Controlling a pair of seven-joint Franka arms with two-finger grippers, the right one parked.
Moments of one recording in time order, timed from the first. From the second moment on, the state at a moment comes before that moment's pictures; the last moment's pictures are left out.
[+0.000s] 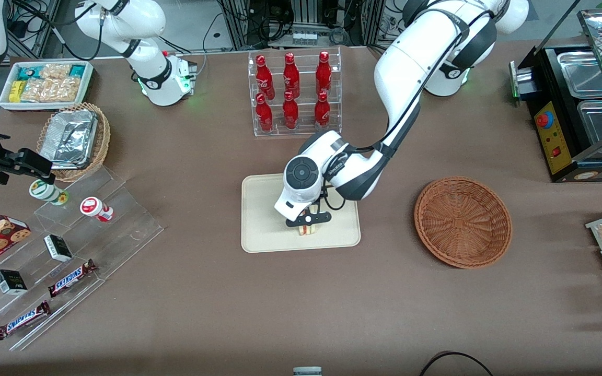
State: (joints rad) arm -0.60 0.87 -0.25 -1.25 0.05 1.99 -0.94
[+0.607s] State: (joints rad) arm -0.60 0.88 -0.25 -1.25 0.05 1.99 -0.97
